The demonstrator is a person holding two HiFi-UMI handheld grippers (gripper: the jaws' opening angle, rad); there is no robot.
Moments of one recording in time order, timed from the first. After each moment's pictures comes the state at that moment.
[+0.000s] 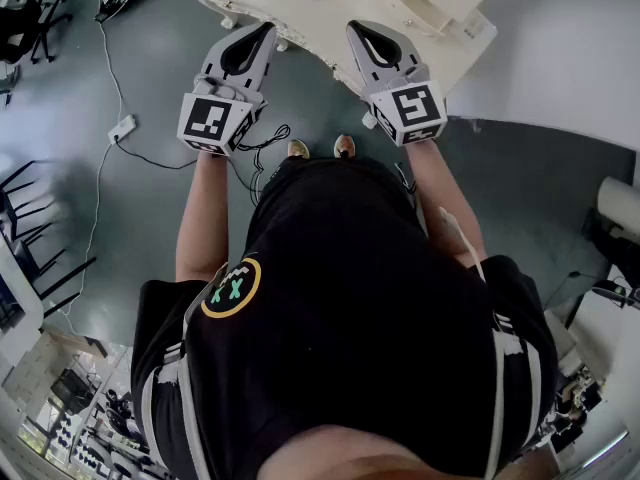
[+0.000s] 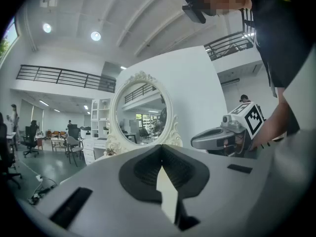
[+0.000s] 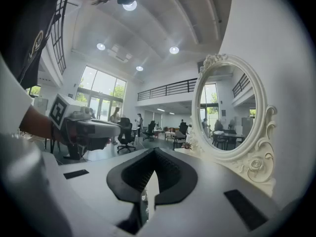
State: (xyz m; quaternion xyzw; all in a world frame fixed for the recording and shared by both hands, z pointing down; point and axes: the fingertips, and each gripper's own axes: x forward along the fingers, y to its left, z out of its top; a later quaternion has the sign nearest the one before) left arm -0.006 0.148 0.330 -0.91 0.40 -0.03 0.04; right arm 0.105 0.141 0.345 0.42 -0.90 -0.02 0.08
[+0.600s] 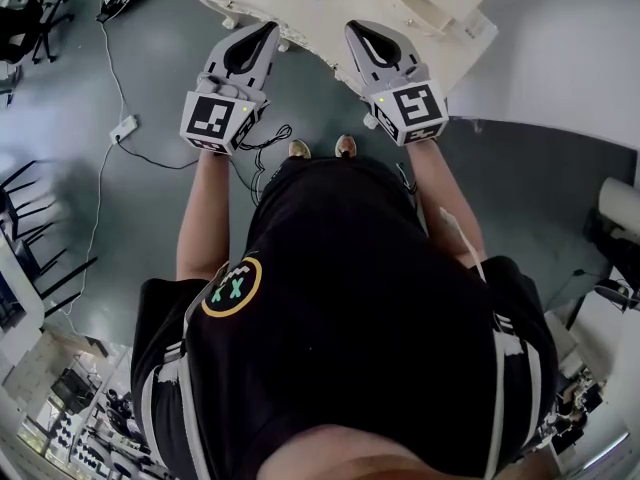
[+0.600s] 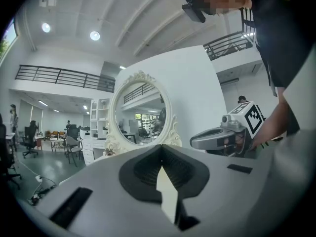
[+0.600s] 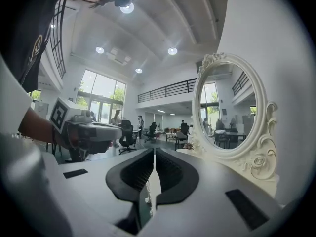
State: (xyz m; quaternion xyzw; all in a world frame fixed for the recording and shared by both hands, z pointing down) left arm -0.004 0.149 0.329 -0.92 0.40 -0.03 0.04; right arm 0.101 0.144 0.344 0.42 -0.91 0.00 0.07
